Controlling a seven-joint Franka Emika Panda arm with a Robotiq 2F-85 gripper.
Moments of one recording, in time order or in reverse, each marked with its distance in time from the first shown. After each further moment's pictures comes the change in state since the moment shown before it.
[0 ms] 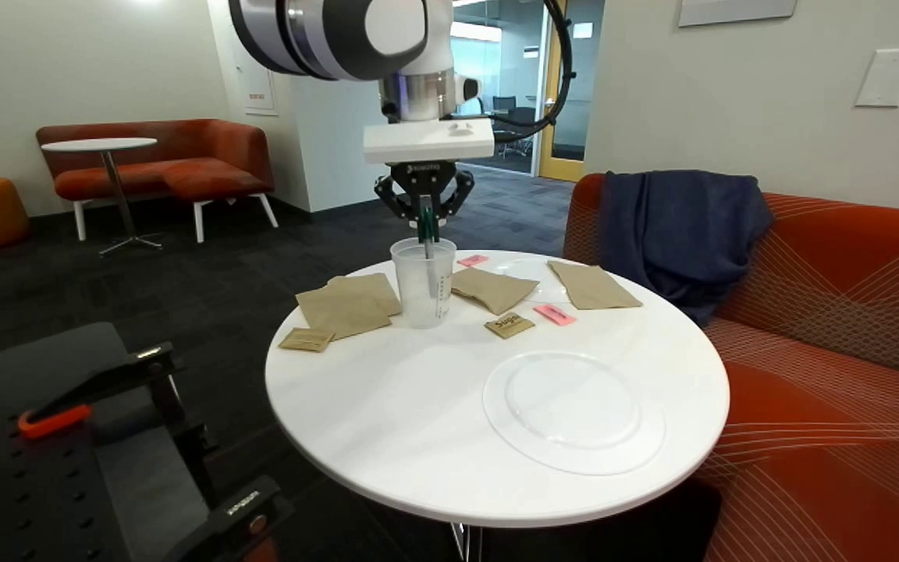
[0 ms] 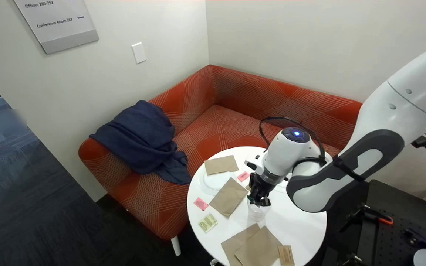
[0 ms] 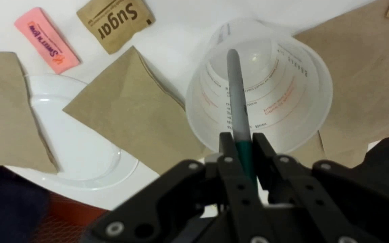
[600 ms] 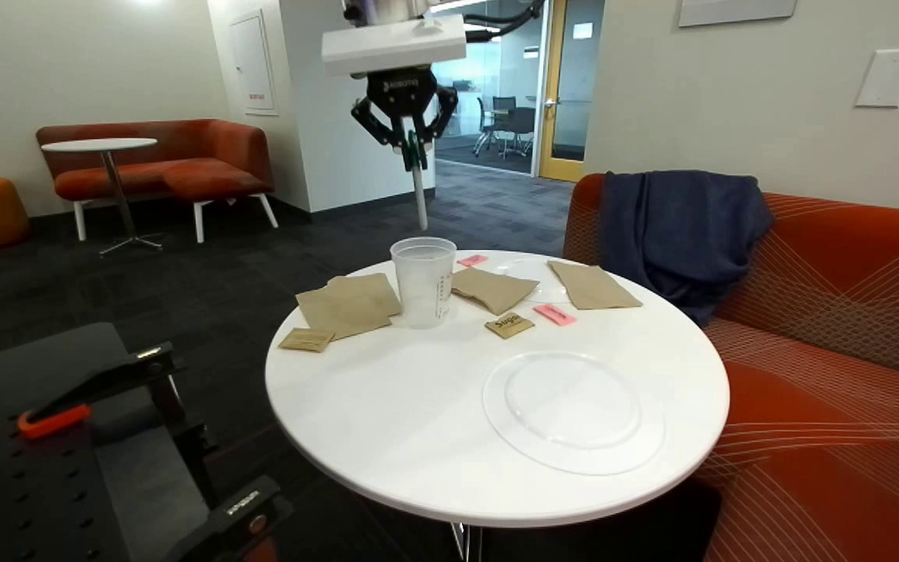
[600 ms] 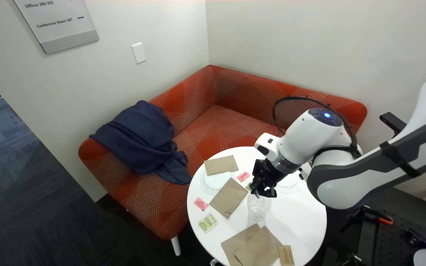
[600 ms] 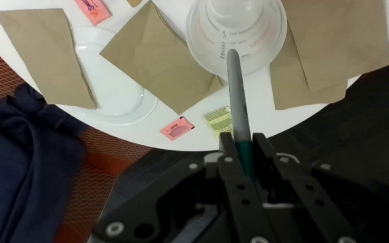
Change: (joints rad) arm -0.075 -0.271 0.130 -0.125 0.111 -0.004 0.007
